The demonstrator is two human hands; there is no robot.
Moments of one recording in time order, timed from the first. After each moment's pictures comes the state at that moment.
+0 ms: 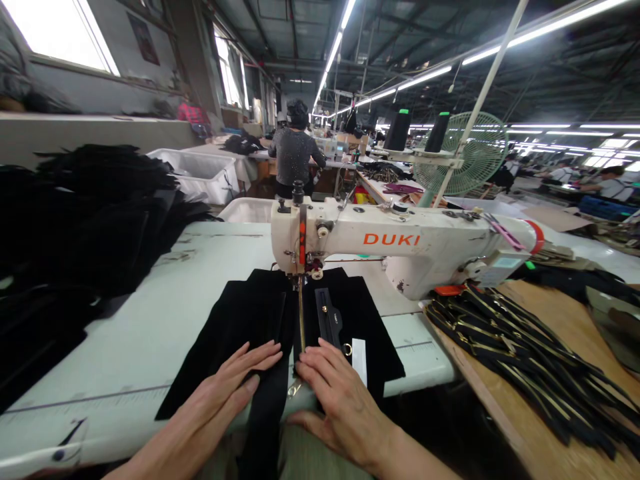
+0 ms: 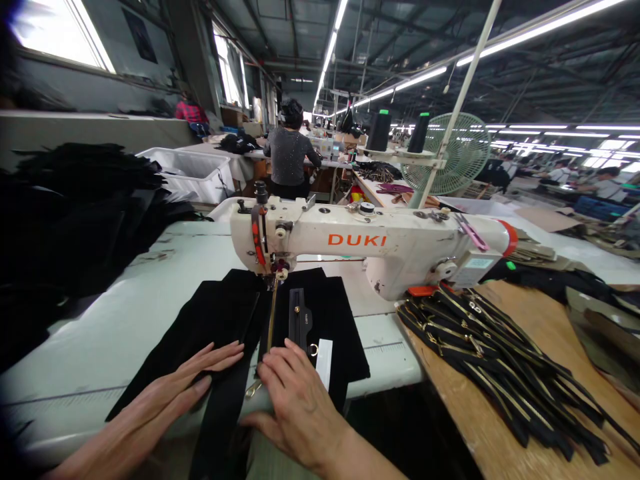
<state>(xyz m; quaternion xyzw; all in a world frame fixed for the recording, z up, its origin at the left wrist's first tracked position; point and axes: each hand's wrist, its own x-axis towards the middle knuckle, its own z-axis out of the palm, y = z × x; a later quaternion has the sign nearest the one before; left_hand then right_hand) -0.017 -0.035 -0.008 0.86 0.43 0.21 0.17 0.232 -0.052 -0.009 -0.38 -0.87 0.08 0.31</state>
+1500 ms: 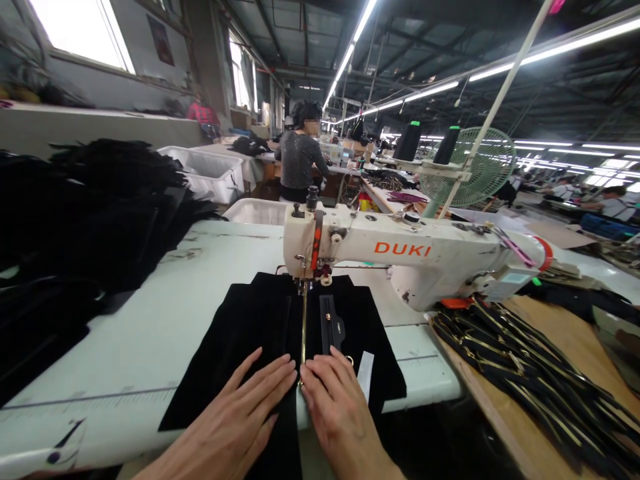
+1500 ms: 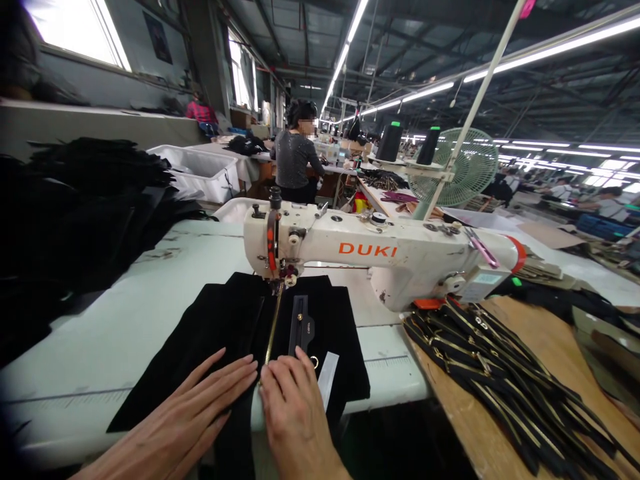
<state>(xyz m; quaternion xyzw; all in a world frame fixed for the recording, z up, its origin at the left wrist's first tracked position) 0.001 -0.032 0.005 0.95 0.23 0.20 -0.09 0.213 -0.058 -0.017 -0.44 -0.82 -0.04 0.37</state>
